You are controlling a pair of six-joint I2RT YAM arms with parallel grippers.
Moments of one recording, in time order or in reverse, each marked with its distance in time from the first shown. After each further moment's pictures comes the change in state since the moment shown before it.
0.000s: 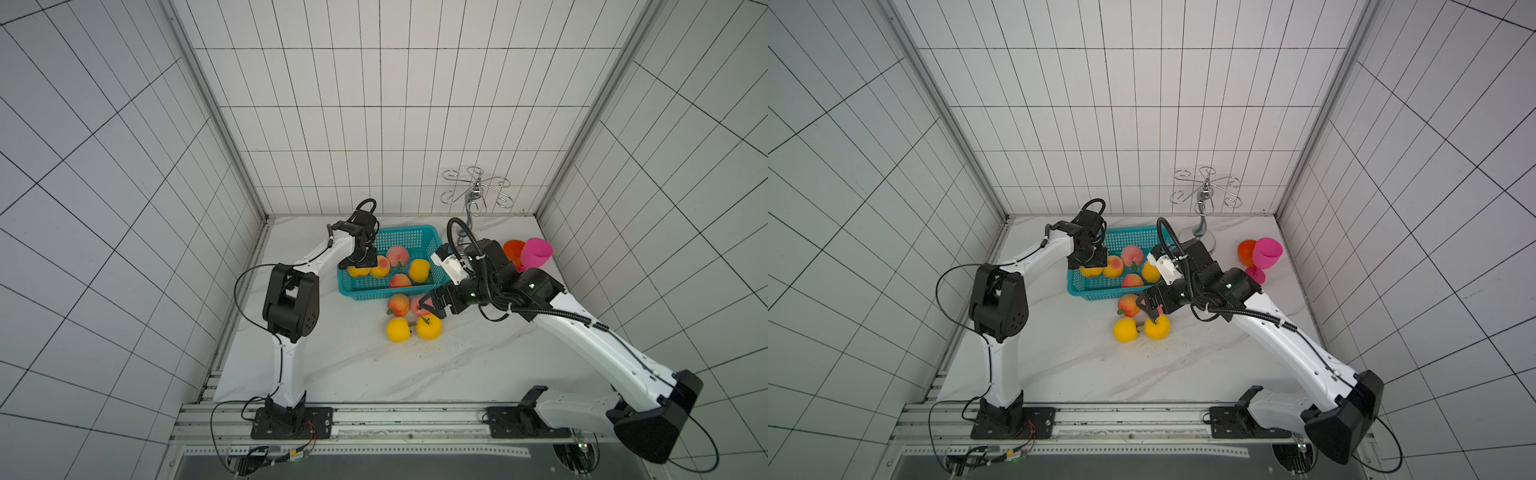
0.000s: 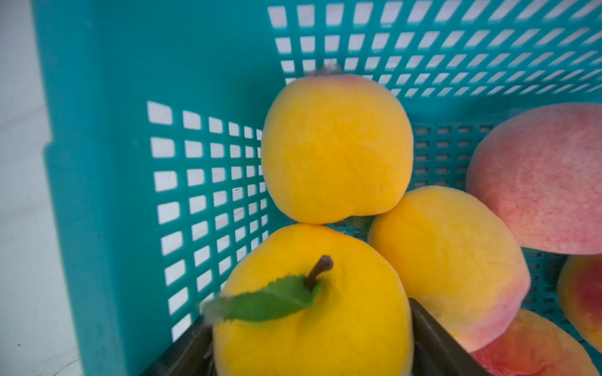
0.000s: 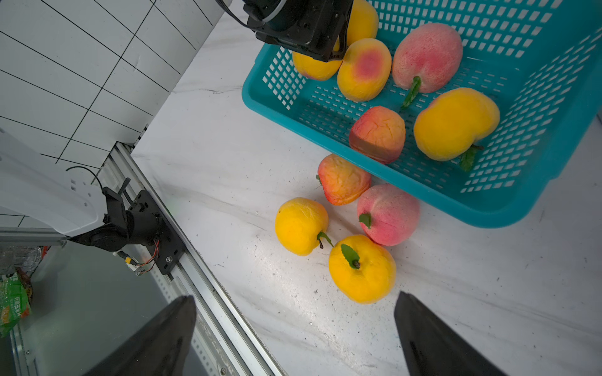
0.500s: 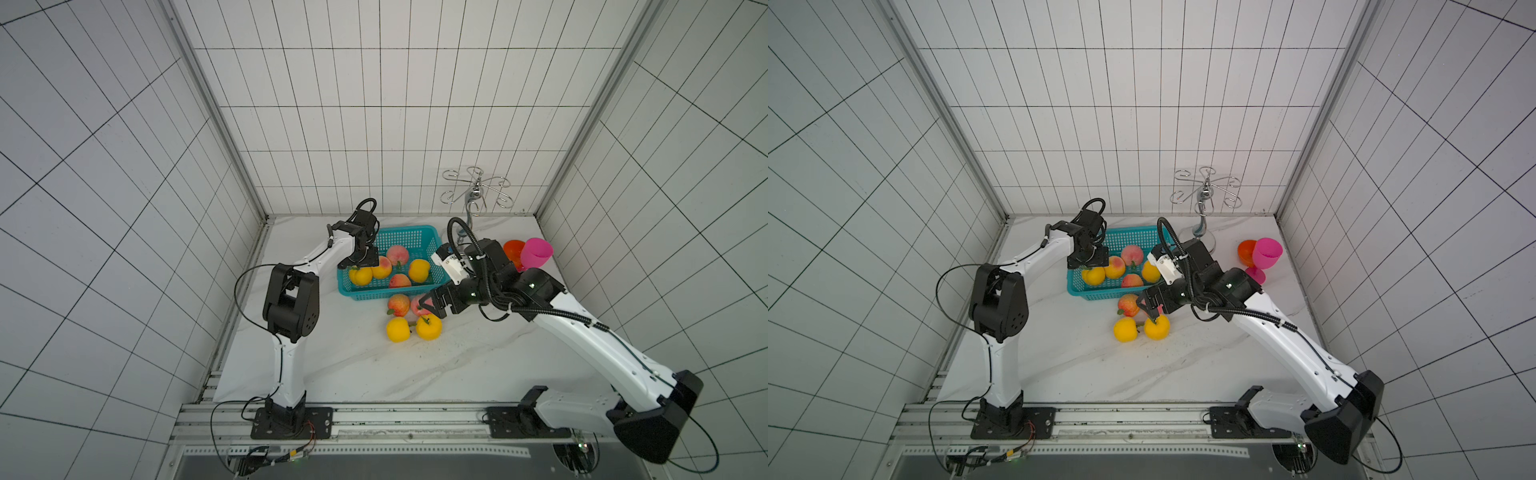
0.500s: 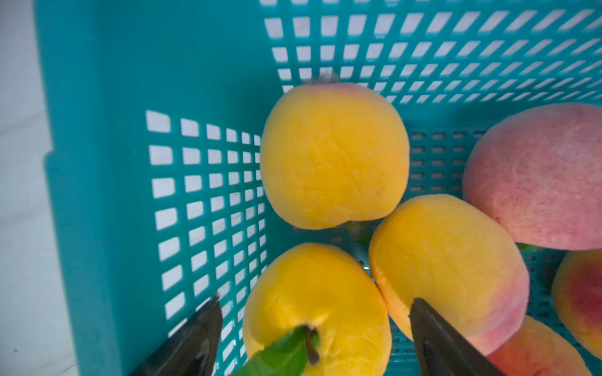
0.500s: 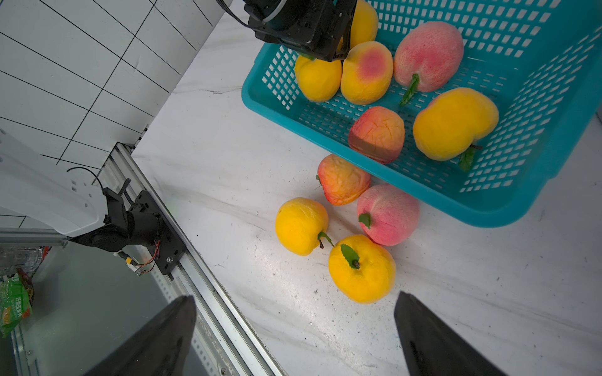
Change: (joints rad) left arm 0.000 0.000 0.000 0.012 0.000 0.000; right arm -0.003 0.000 0.000 0.000 -0.002 0.000
